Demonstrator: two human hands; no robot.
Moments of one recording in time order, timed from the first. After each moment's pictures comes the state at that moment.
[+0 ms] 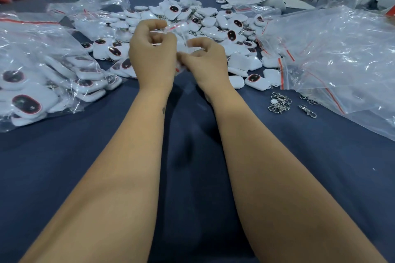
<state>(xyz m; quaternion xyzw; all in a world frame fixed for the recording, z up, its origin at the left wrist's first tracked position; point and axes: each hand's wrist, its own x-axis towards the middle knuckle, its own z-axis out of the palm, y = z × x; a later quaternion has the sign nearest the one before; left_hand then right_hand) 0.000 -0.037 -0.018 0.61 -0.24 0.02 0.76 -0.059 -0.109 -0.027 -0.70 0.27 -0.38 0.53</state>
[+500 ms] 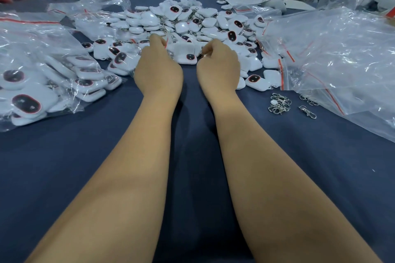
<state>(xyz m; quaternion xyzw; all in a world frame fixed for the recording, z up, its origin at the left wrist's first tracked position) 0.005 -0.044 -0.036 0.86 -0.26 0.13 0.42 -0.067 -0.120 -0.032 -0.79 0.40 -0.37 0.26</state>
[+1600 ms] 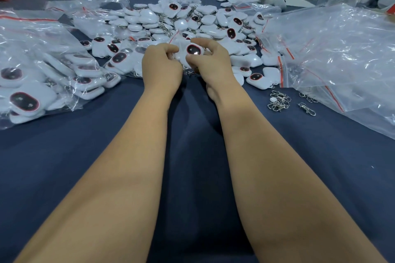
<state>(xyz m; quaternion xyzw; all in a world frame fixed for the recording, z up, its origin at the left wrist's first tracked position) 0.014 -0.051 -0.045 0.78 -0.30 0.02 0.55 -0.061 -0.120 -0.033 -0.62 0.28 -0.39 0.63</state>
